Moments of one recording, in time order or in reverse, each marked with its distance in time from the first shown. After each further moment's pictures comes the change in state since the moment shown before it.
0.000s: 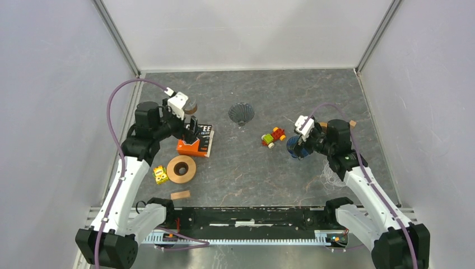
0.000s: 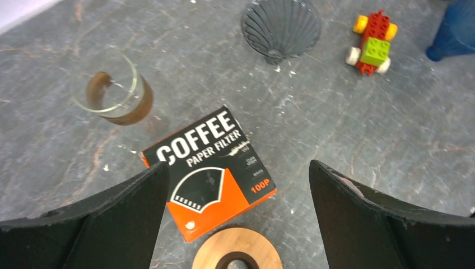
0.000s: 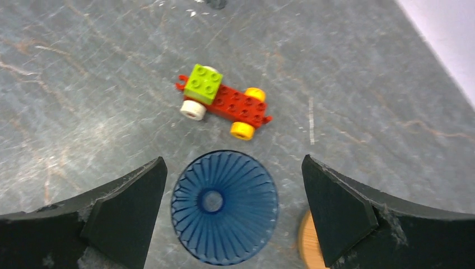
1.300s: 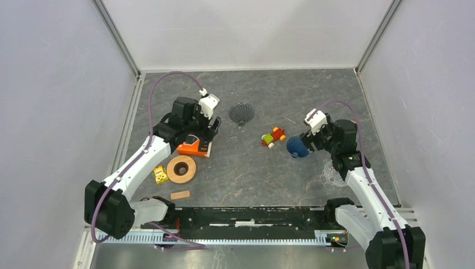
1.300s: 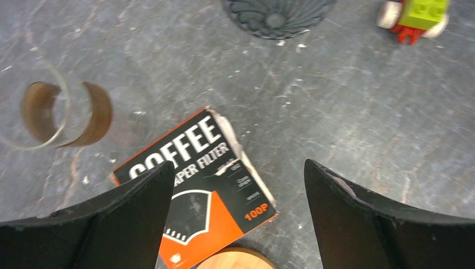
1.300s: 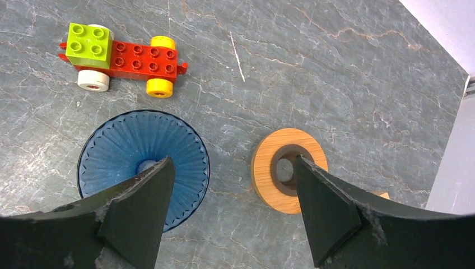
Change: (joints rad) left arm -0.278 0.283 0.018 0.089 -0.232 0.002; right arm -0.100 -0.021 -0.015 0.029 0.269 0.056
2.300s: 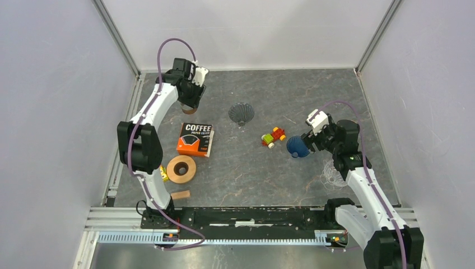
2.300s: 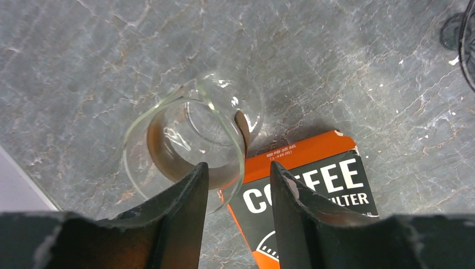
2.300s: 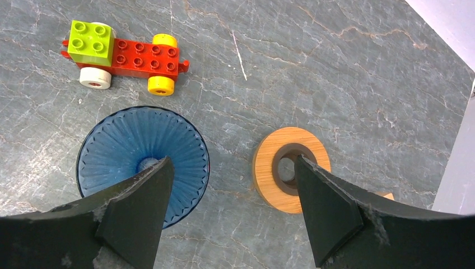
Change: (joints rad) left arm 0.230 0.638 0.709 -0.405 -0.122 0.079; right arm -0.038 -0.003 -0.010 0.000 -0.049 -0.006
